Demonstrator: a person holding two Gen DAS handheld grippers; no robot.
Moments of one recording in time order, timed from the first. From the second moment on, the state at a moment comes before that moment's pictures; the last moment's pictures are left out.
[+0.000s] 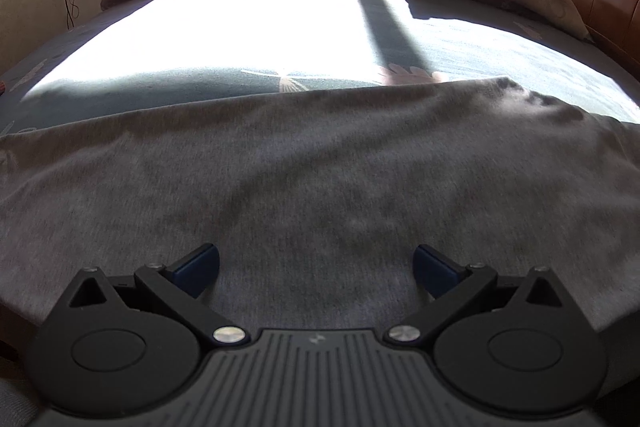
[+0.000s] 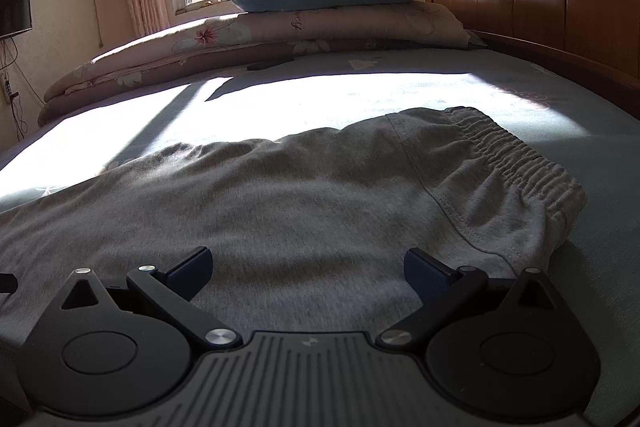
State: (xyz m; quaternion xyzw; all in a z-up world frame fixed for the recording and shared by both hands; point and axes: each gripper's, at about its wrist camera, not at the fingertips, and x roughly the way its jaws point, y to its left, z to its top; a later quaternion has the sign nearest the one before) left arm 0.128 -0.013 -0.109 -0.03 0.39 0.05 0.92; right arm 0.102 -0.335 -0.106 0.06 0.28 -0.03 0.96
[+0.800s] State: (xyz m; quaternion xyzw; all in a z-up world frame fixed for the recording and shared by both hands) left arm 0.119 -0.007 -0.112 -0.02 0.37 0.03 0.93; right arm 0.104 -0.314 -0.096 0.07 0.26 0.00 0.96
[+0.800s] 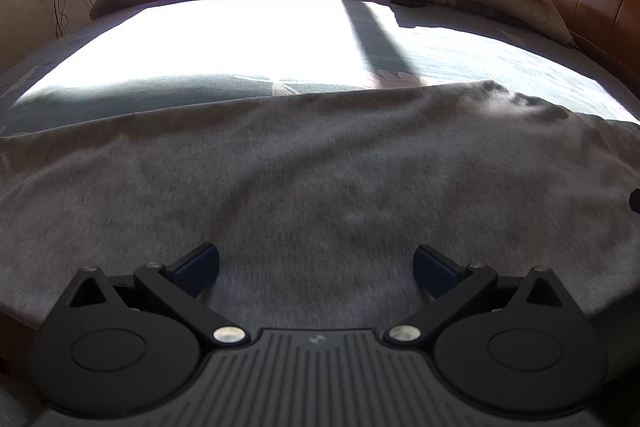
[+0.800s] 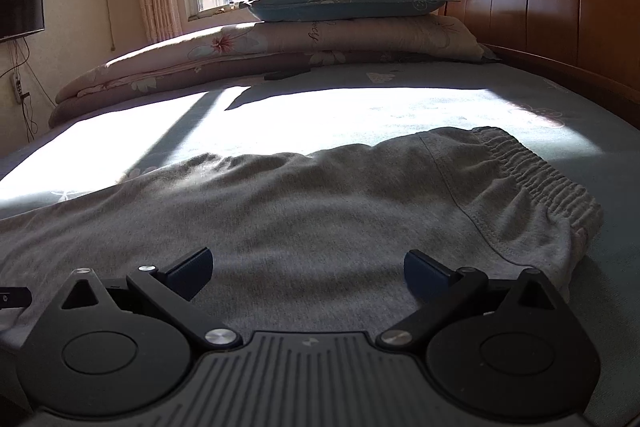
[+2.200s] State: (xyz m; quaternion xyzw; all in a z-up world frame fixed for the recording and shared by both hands) left arm 0.111 -0.065 -0.113 0.03 0.36 -0.07 0.93; right arm 0.099 -0.345 -0.099 0.07 0.28 -0.05 0.95
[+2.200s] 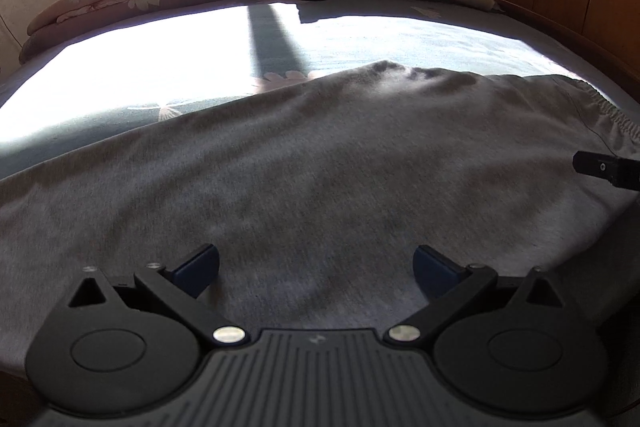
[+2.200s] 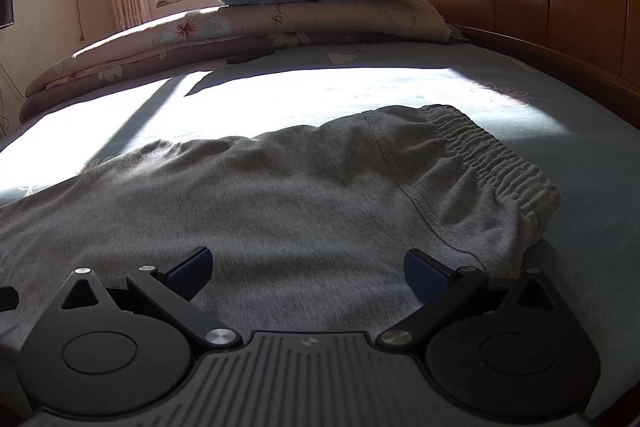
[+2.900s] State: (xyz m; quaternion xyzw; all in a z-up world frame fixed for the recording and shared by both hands) left arm 0.094 -0.046 -0.121 0.00 0.29 -0.12 0.95; right arm 0.077 -0.267 -0.104 -0.12 0.26 0.06 0.96
